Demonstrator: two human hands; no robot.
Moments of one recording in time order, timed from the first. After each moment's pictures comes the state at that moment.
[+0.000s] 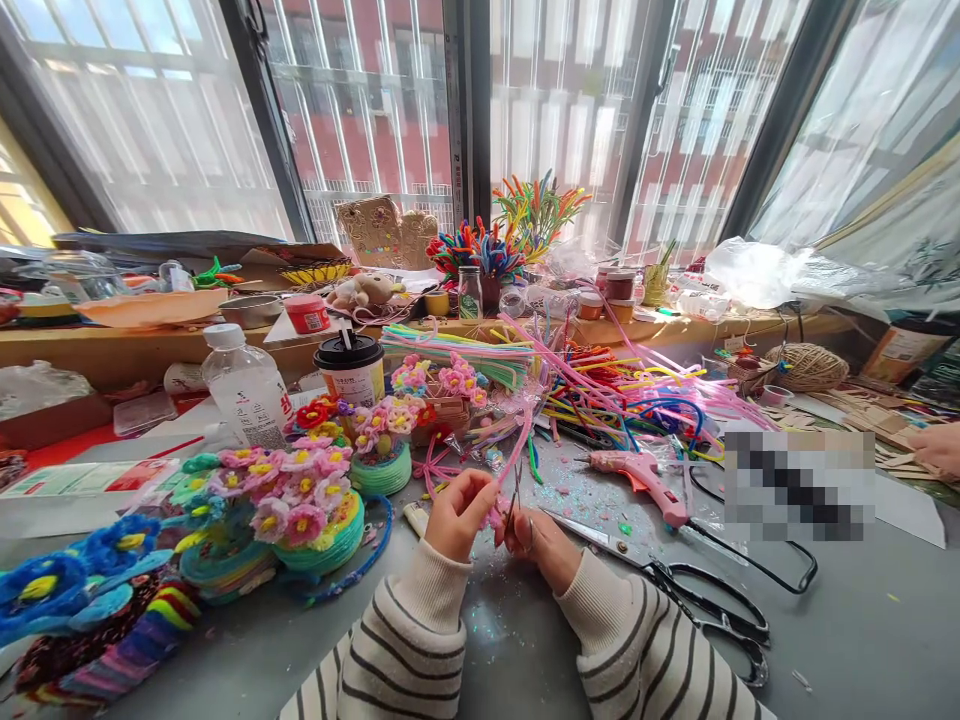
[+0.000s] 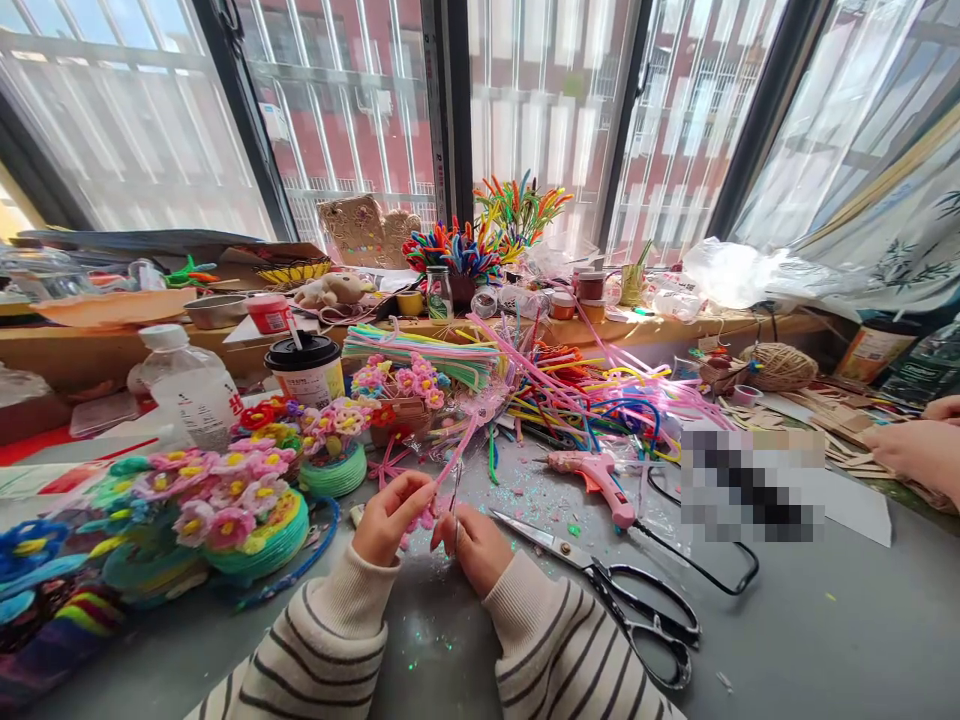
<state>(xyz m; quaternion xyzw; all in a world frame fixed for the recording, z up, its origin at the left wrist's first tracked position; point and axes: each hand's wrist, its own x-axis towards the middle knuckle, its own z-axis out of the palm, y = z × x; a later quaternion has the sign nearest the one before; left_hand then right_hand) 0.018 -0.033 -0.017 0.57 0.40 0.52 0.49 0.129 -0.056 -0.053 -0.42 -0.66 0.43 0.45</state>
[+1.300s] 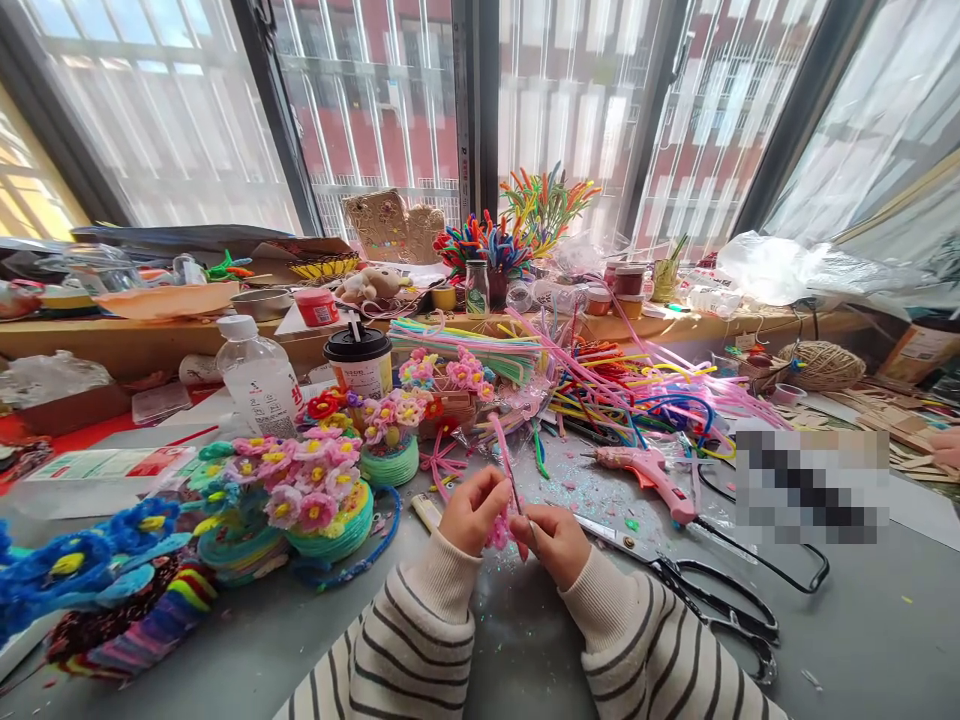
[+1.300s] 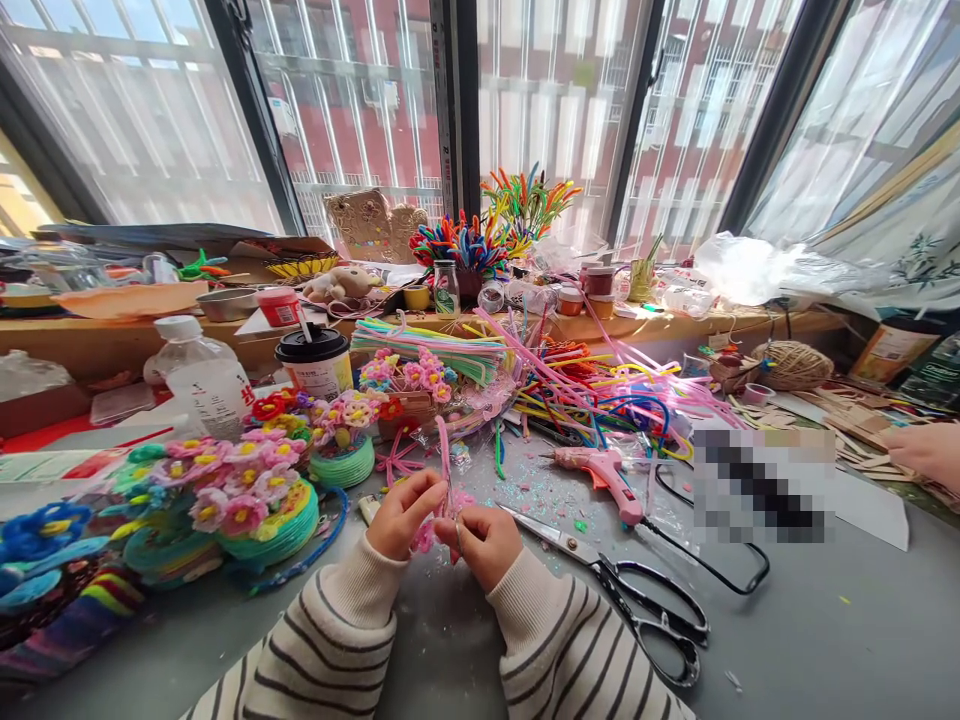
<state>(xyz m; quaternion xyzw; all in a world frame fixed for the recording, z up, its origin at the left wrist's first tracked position) 0.015 -0.032 -0.014 0.67 0.37 0.43 0.49 0.131 -0.063 -0.047 -0.47 -0.66 0.38 0.44</state>
